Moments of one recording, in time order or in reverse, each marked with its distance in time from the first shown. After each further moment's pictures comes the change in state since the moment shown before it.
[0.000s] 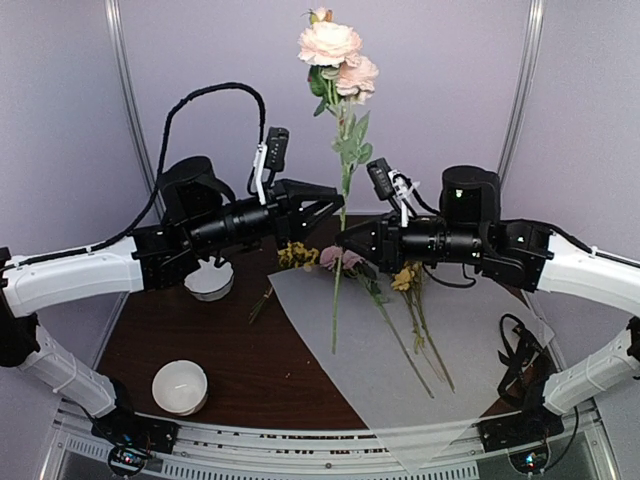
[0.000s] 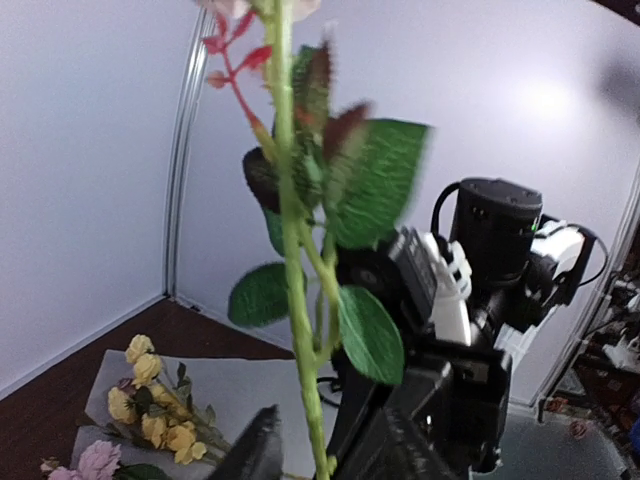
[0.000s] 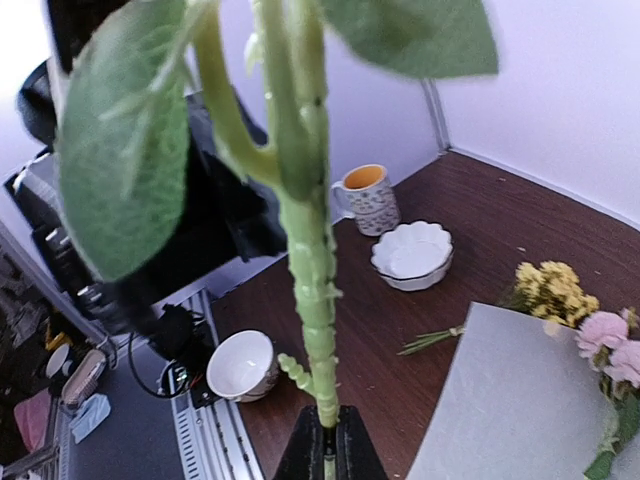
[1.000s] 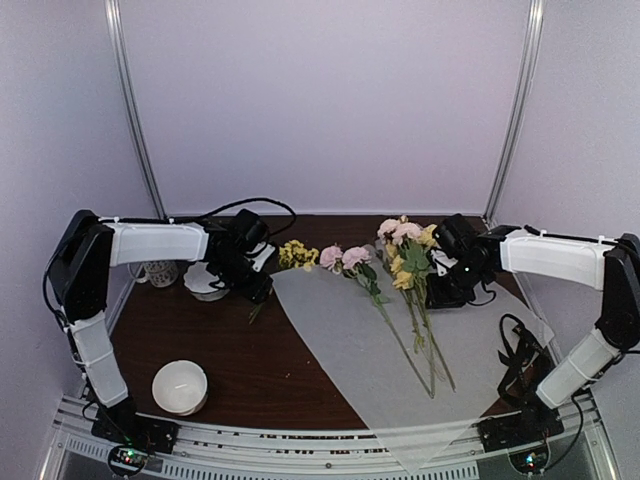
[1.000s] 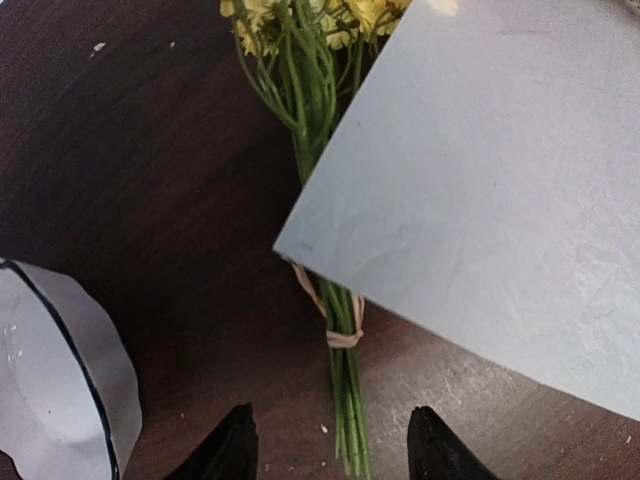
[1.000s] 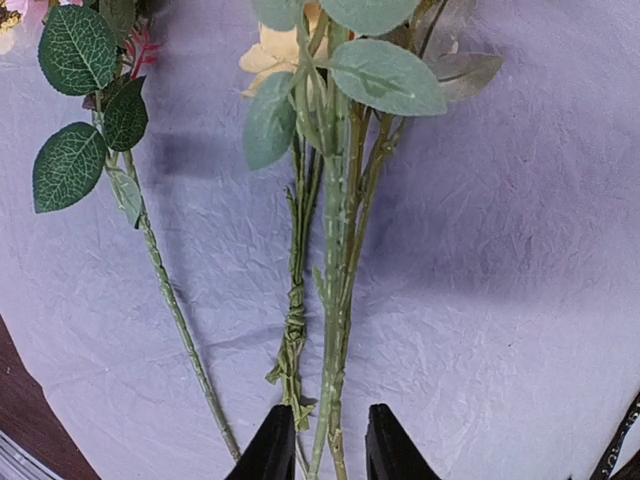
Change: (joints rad) left arm 0.329 0.460 0.138 -0.995 -0.423 0.237; right arm -0.461 0.241 -0.127 -0.637 0.261 0.084
